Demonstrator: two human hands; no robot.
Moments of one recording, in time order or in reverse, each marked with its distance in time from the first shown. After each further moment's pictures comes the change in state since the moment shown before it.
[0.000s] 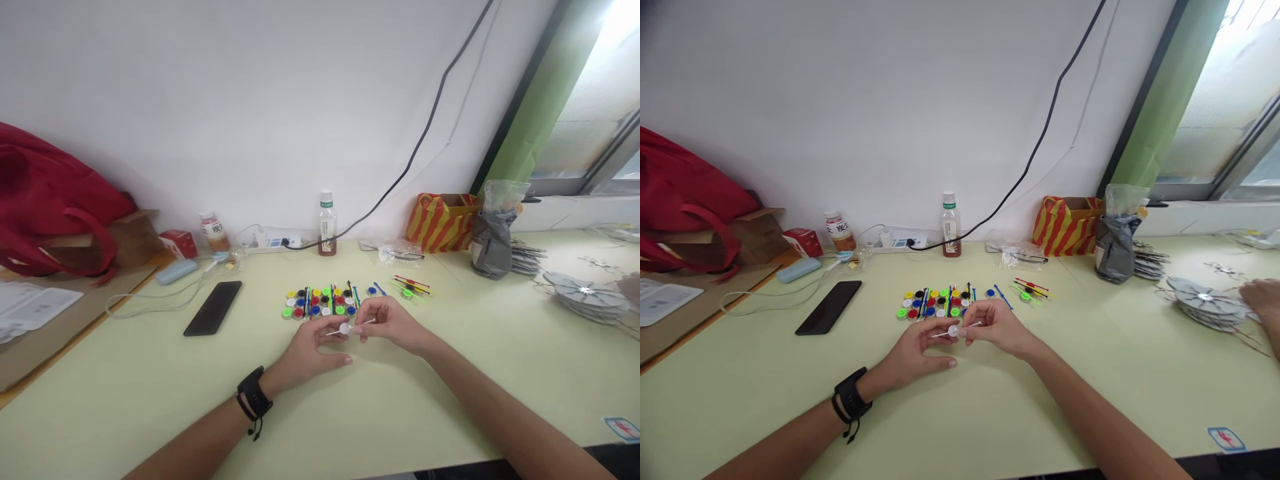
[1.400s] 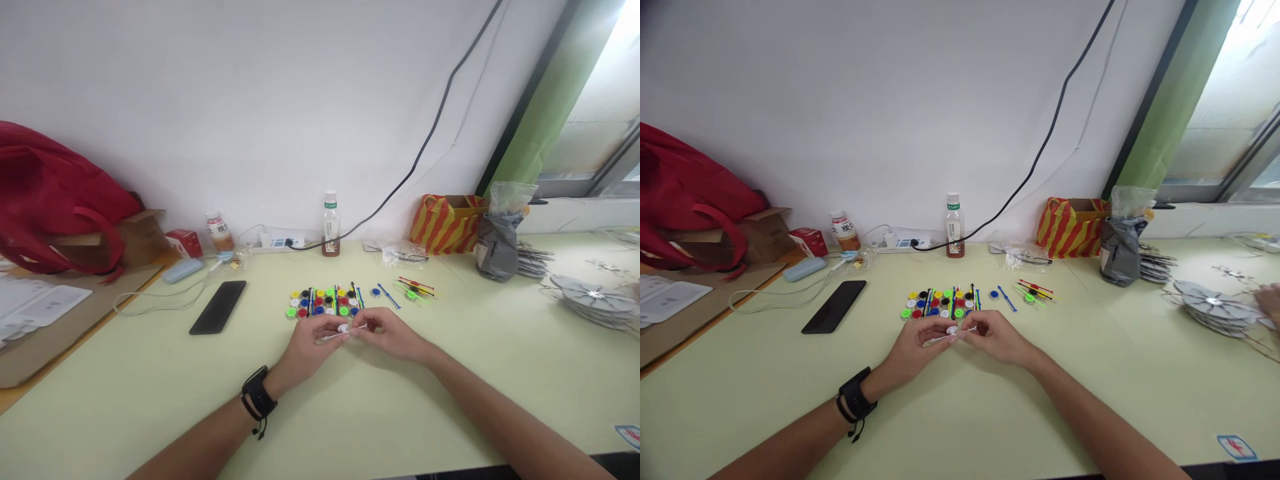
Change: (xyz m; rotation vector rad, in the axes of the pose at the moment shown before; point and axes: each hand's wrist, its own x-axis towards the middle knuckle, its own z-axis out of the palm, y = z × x) left_hand 0.003 -0.005 -0.001 0.129 0.167 0.016; right_hand 0.001 0.006 0.009 -0.443 0.005 -0.038
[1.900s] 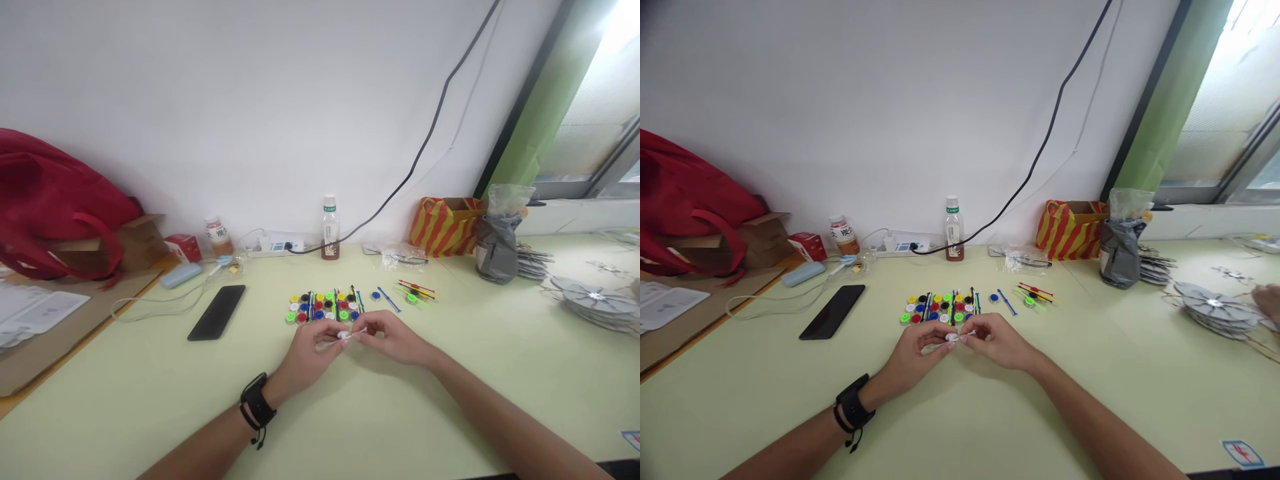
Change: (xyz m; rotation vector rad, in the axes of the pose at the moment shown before) left_hand -0.003 0.004 0.000 0.072 -0.016 0.042; right_hand -0.001 0.000 -0.003 0.003 -0.016 -0.028
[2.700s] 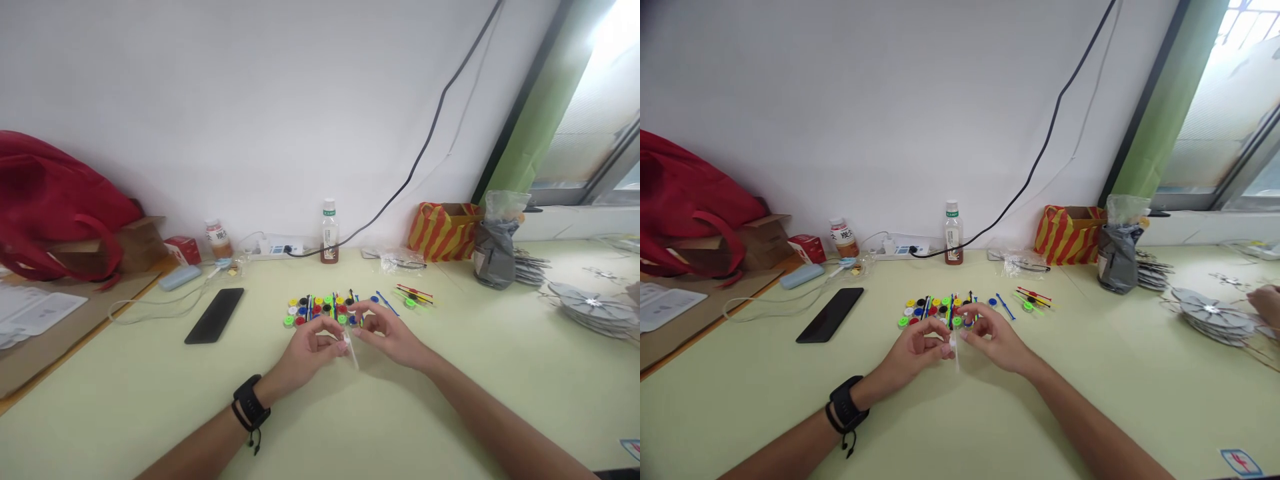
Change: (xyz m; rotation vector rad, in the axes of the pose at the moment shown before) left_hand 0.003 0.011 -0.006 -0.383 -0.100 -0.125; right_hand 0.000 -0.001 -0.001 0.096 0.172 -0.034
